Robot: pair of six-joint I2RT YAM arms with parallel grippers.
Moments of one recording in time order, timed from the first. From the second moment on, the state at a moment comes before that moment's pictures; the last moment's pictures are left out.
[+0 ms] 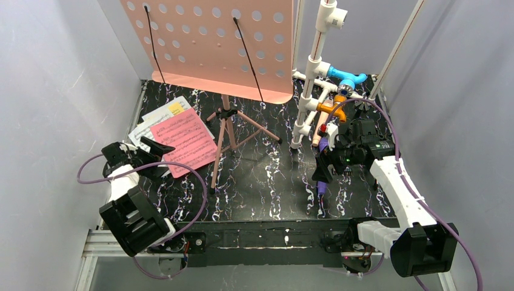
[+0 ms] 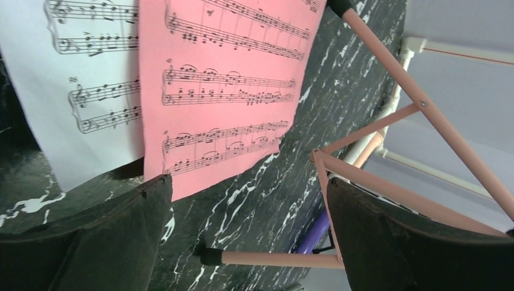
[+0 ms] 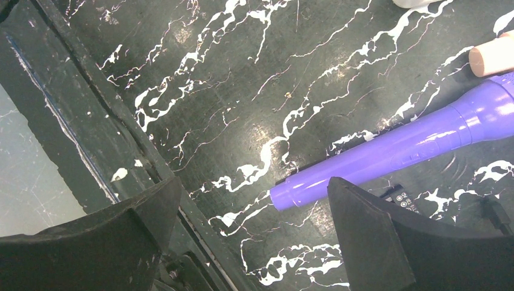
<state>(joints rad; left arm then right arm) 0.63 1.26 0.68 -0.40 0.70 -0.58 0.16 1.08 0.90 -0.89 -0.69 -0.51</state>
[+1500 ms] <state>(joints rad) 0.47 1.02 0.63 -0.43 0.85 -0.58 0.16 1.09 0.90 -0.89 -0.69 -0.51</state>
